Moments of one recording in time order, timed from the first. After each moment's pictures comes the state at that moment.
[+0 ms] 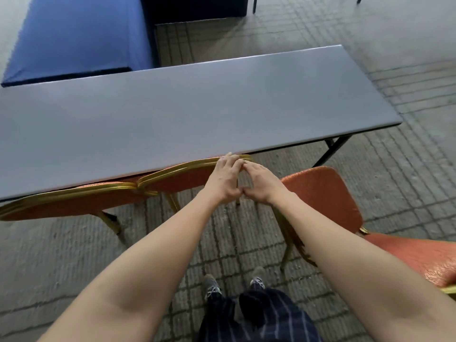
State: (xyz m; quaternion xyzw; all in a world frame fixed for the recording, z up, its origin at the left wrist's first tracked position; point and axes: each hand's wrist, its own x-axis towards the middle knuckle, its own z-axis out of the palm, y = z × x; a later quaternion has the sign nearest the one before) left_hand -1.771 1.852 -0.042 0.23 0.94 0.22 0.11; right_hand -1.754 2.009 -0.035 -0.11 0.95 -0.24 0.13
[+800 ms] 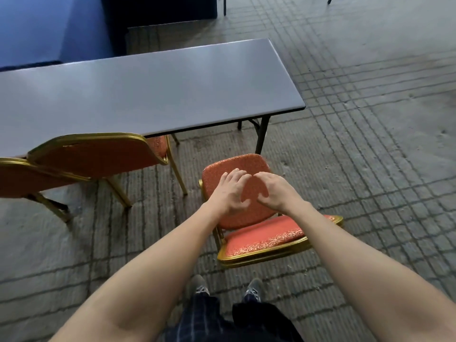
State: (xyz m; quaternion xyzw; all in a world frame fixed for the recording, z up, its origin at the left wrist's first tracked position) left_hand -1.591 2.286 -0.047 0.25 0.93 0.19 0.16; right_hand -1.578 2.476 -0.048 -0.09 0.96 -0.20 0.14
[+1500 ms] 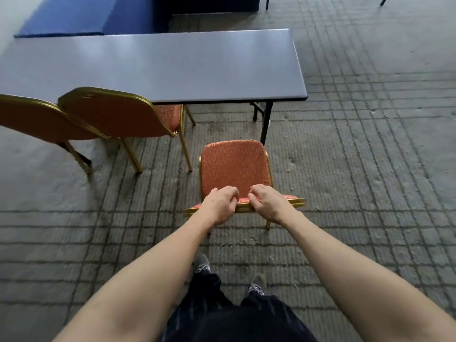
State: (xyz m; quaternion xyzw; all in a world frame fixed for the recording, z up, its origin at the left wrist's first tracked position) left_hand -1.433 2.393 -0.051 0.08 0.95 0.23 0.20; right_hand -1.462 2.581 -0.069 -0.17 0.93 -0.26 0.20
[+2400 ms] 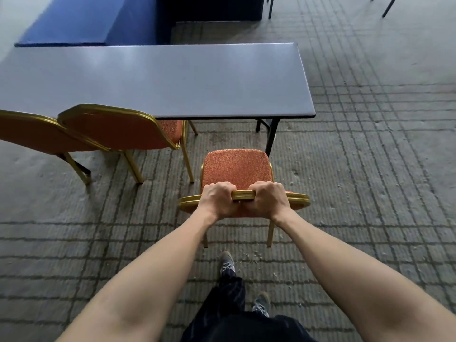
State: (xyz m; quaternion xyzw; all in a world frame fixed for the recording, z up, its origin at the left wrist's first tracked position) left_hand -1.515 2.362 -0.021 0.07 0.98 0.15 0.08; right_hand -1.536 2.535 -0.037 -0.20 0.97 -0.17 0.00
